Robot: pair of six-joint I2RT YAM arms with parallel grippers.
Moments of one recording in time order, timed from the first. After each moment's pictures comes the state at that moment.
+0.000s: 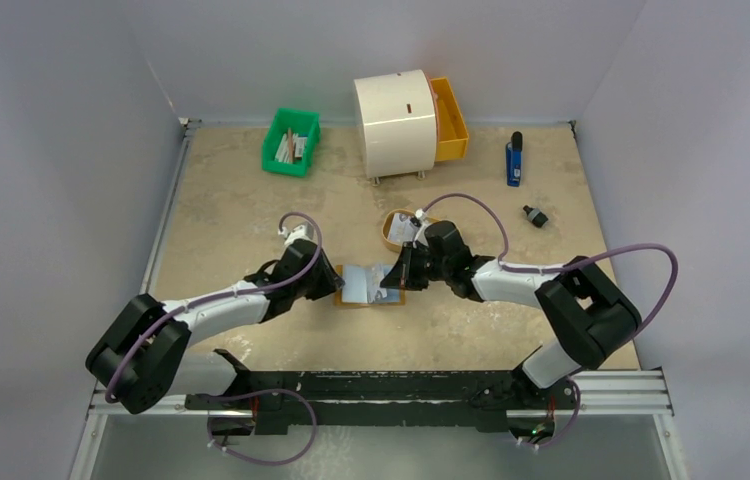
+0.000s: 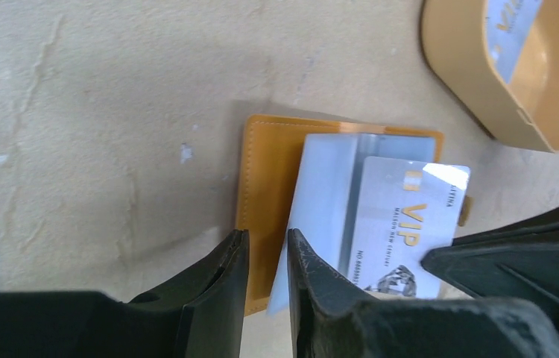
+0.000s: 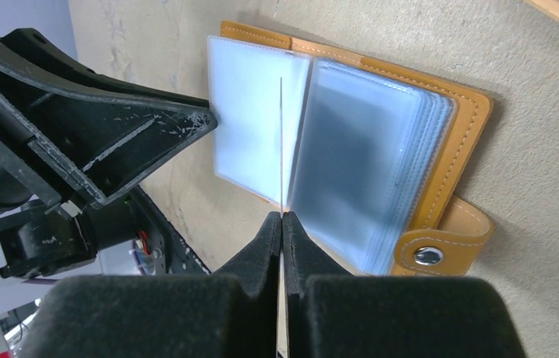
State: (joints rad) left arm -0.64 1.29 0.50 0.03 -0.08 -0.94; right arm 0.65 1.55 0.64 0.23 -0.39 0.83
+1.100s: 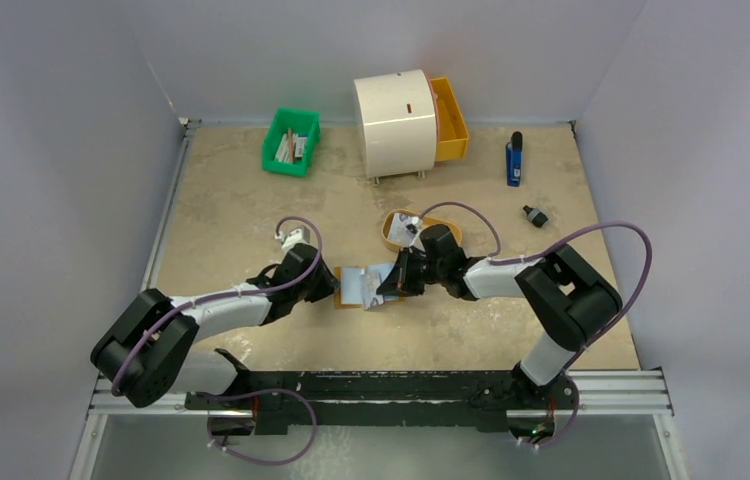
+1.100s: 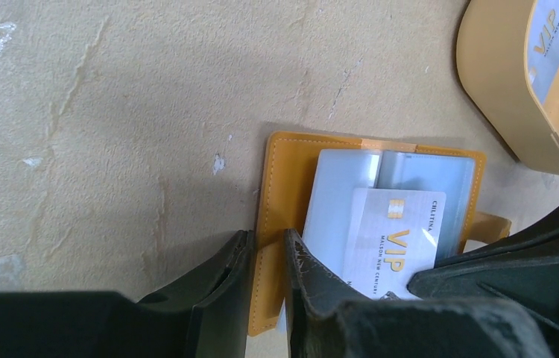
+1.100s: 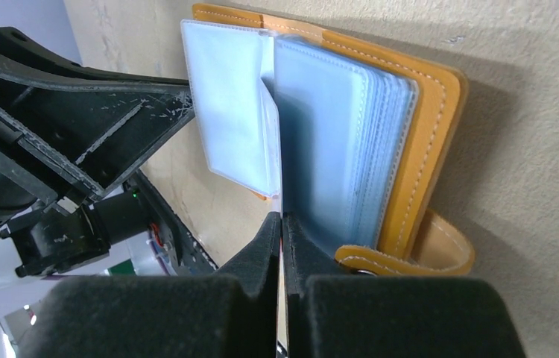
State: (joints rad) left arm -0.64 1.33 0.44 0.09 -0.15 -0.96; right arm 0.65 1.66 0.64 0.28 -0.46 0.90
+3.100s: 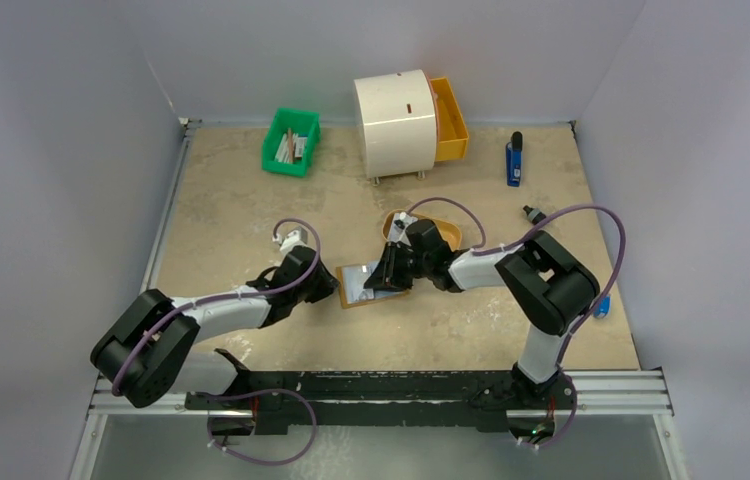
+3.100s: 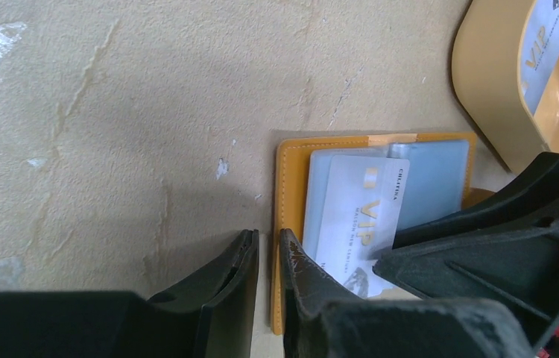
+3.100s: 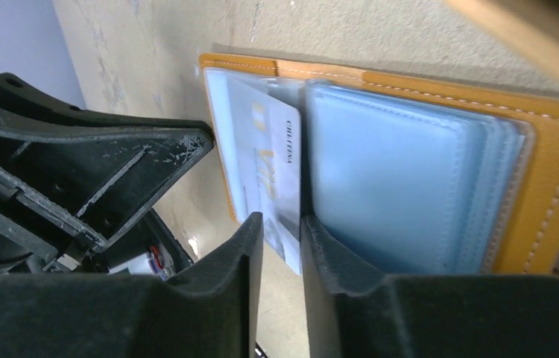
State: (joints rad) left arm -0.64 1.33 0.42 0.15 -0.16 -0.98; right arm 0.68 1.80 0.75 0.31 -0.43 0.92
